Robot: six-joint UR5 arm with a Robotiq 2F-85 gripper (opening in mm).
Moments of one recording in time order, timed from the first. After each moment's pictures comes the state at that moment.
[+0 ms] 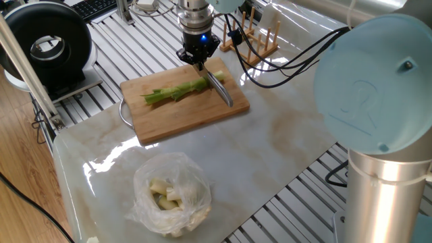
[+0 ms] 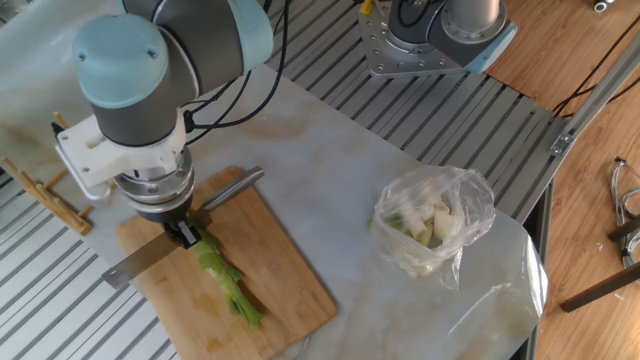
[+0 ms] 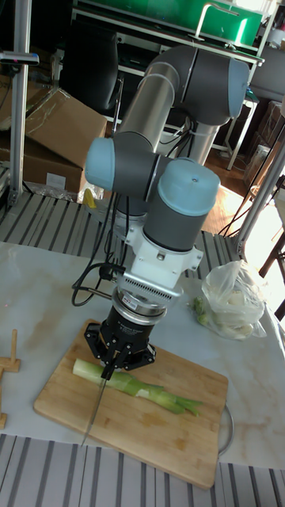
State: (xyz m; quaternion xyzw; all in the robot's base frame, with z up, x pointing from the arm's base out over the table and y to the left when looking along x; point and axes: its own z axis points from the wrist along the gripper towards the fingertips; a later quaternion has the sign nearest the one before) arm 0.689 -0.014 0.064 0.11 0.99 -0.04 0.07
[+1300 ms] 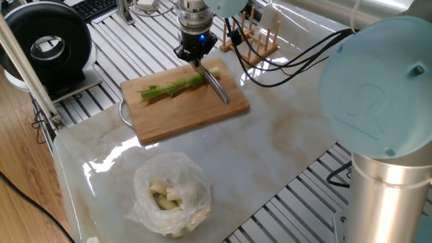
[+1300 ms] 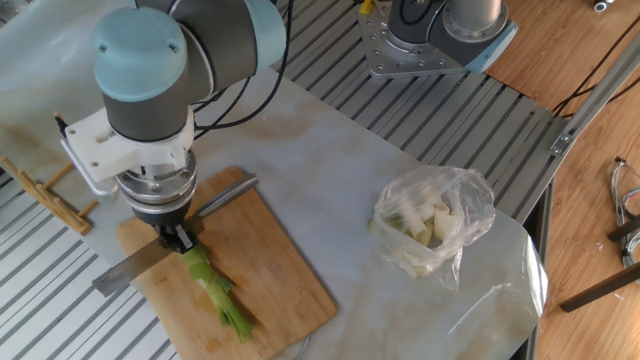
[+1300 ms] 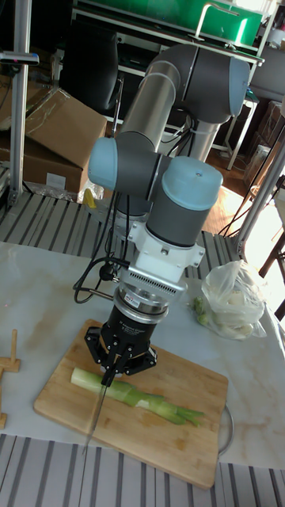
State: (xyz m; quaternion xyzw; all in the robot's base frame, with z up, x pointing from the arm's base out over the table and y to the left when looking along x) arm 0.695 -0.018 0.064 0.09 0.99 -0.04 0.08
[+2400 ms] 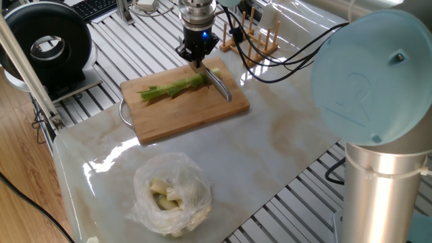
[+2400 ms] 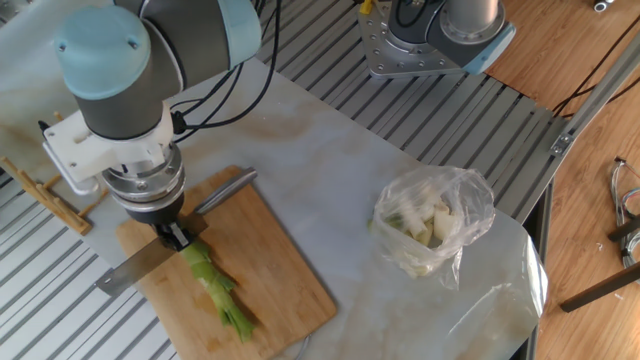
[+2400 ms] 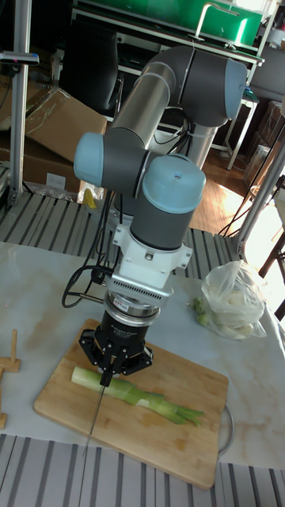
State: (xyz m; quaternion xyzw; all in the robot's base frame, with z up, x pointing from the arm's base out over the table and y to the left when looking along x) arm 0.690 -0.022 0.064 0.09 0.99 -0.02 0.05
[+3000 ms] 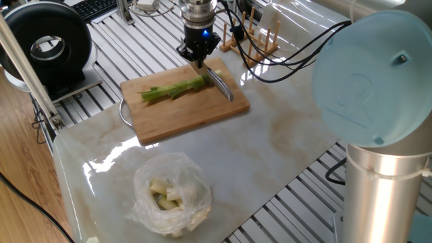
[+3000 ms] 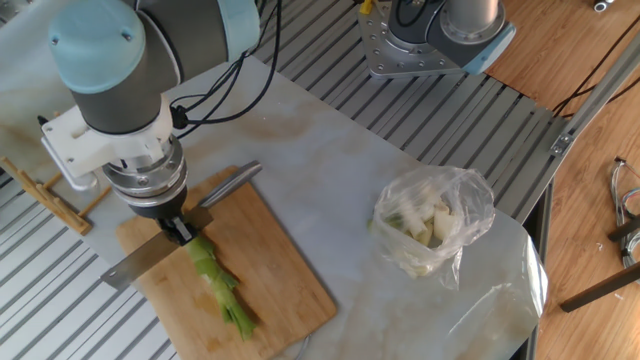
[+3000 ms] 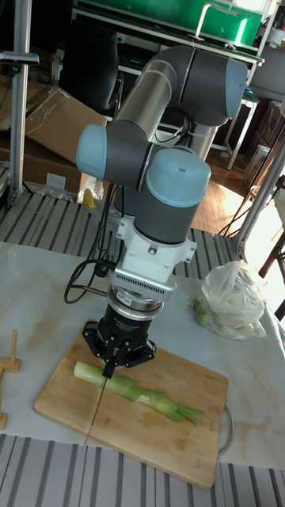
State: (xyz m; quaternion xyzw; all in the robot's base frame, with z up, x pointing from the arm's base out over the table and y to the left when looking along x) arm 0.683 -0.016 0.074 0.10 0.99 -0.02 0.04
